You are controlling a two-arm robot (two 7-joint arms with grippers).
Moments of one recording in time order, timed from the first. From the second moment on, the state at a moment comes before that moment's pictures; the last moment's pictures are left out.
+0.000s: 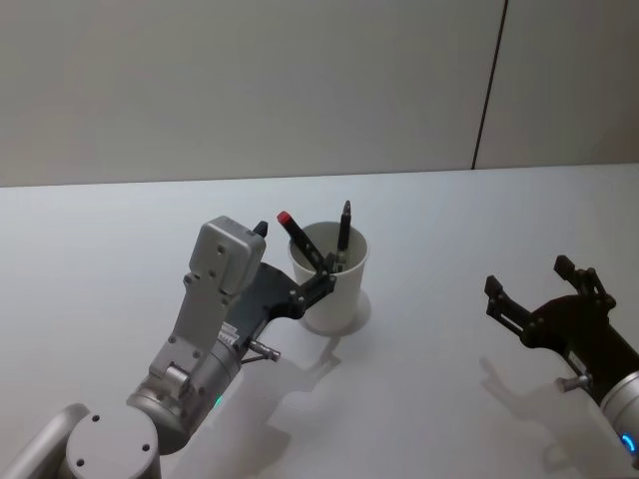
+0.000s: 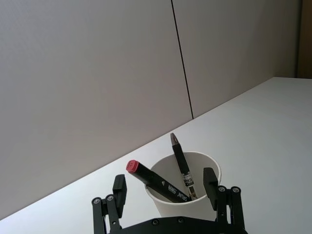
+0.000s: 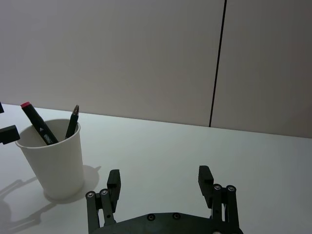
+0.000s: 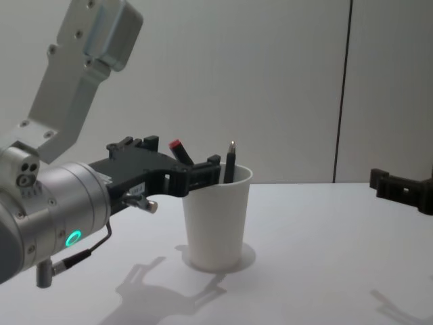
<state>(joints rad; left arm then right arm) -0.24 0.38 0.45 -1.63 -0.20 0.01 -0.01 -0.01 0.34 -0.23 -1.77 0.29 0.03 0.07</state>
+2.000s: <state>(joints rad) -0.24 0.38 0.45 -1.63 -0.20 0.01 -0.01 -0.01 0.34 -0.23 -1.77 0.29 0.03 0.07</state>
